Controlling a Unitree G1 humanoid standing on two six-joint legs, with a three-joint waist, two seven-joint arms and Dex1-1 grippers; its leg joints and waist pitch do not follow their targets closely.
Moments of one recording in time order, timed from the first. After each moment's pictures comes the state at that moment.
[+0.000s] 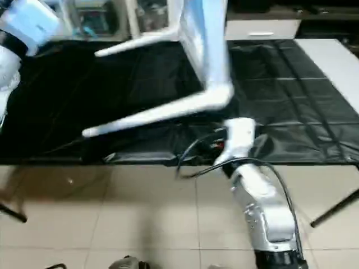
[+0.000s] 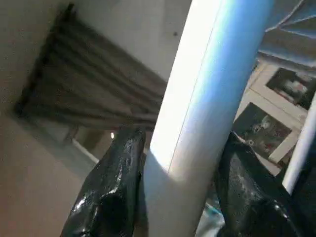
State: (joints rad) left arm -0.91 0.58 0.04 0.48 0.36 -0.13 -0.12; right arm -0.16 -0.15 -0.04 -0.17 0.40 0.46 0.23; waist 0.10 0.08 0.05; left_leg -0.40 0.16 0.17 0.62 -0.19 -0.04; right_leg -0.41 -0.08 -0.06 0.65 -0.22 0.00
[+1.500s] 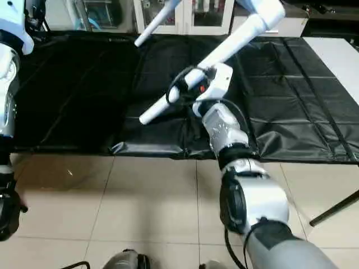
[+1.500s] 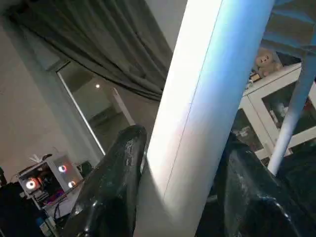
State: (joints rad) left arm -0.89 0.48 0.15 0.33 0.17 0.10 -0.13; right arm -1.06 -0.07 -0.32 1.21 0.47 -0.04 0.49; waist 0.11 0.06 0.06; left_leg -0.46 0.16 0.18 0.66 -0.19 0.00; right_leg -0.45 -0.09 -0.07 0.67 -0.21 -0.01
